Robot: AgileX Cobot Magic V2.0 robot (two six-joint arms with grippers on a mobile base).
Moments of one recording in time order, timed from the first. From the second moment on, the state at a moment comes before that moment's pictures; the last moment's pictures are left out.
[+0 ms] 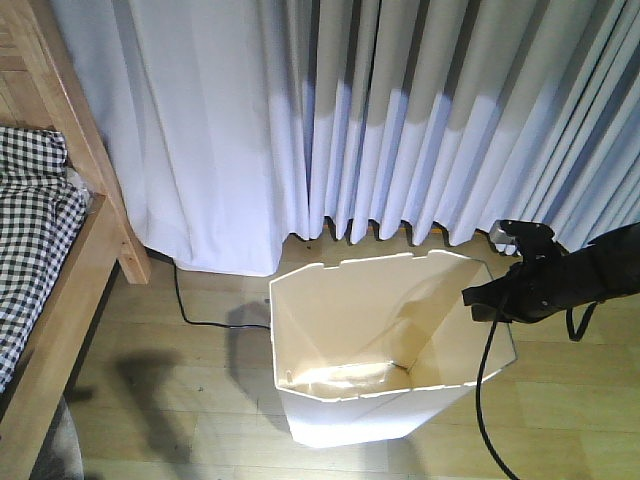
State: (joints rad) left arm 0.00 -0.02 0.03 0.15 0.27 -0.05; right arm -0.12 2.10 -0.86 1.18 0.44 -1.32
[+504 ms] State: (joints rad) left arm 0.00 -0.02 0.03 0.15 0.27 -0.05; right arm -0.14 2.21 -0.97 1.21 0.46 -1.22
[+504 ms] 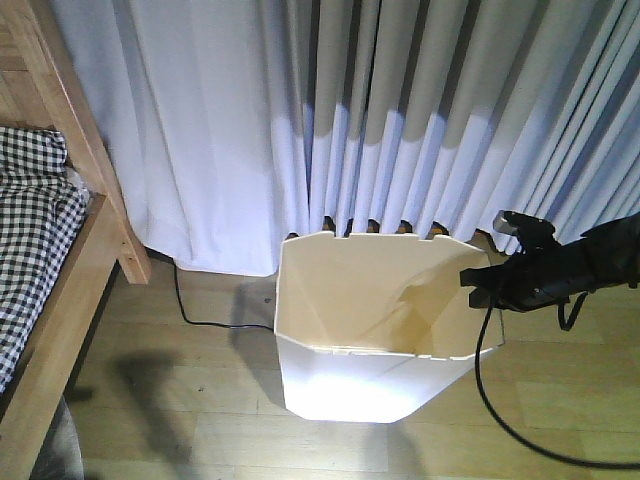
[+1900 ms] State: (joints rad) left arm 0.00 -0.02 0.03 0.15 0.27 -0.05; right arm -0.17 3.02 -1.69 1.33 0.47 -1.42
